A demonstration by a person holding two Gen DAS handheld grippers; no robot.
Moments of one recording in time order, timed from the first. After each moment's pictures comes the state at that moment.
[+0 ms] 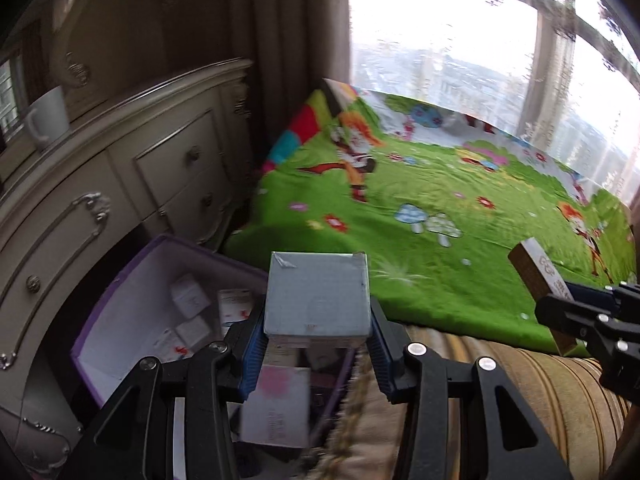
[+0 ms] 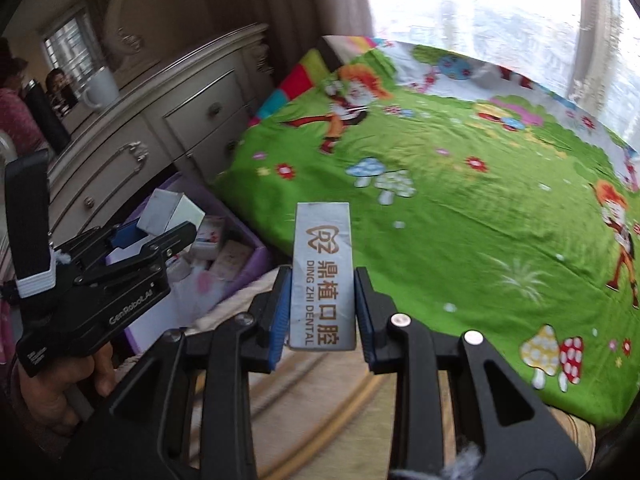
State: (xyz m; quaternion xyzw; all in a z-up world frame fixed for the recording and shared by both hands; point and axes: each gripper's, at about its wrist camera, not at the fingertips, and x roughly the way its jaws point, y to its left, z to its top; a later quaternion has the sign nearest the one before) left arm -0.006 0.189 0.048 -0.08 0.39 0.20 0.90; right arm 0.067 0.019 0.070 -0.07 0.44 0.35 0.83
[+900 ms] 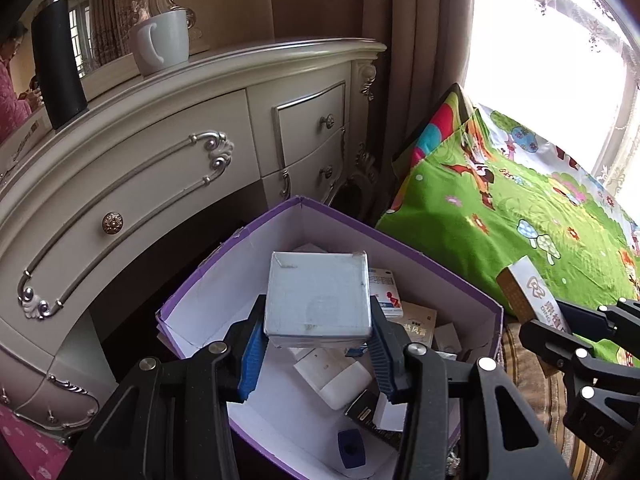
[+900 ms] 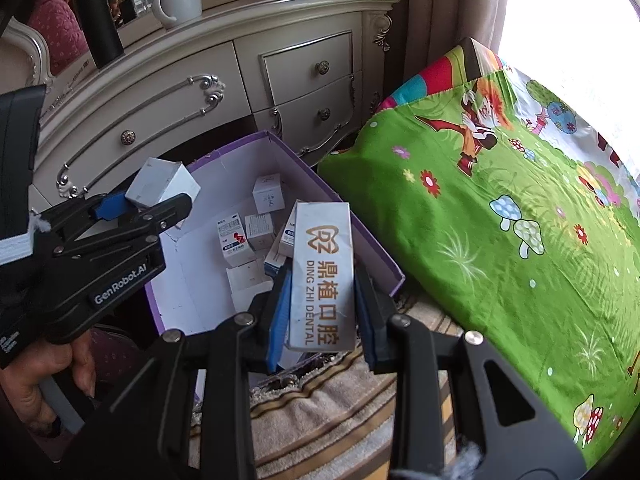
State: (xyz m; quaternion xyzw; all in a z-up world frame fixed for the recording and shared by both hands) left arm -0.073 0.301 0.034 -0.13 0.39 0.31 0.86; right arm 0.015 0.172 0.052 -0.18 0.42 0.42 0.79
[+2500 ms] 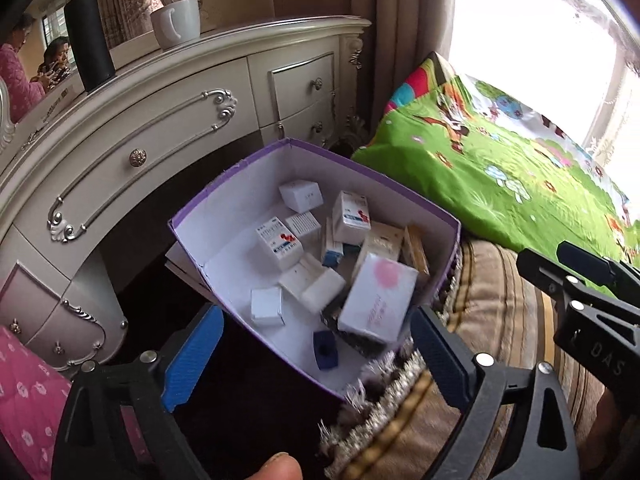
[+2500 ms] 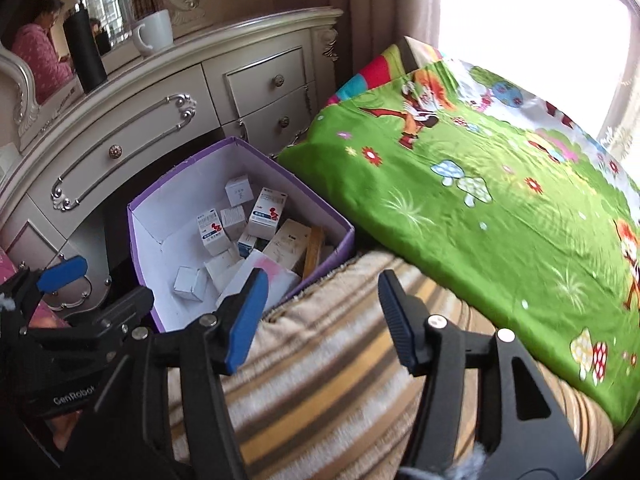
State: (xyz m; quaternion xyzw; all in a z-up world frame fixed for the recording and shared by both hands) left arm -0.132 0.209 0.034 -0.14 0.43 0.31 0.84; right arm -0.016 0.089 0.054 -0.13 0.40 0.37 0.83
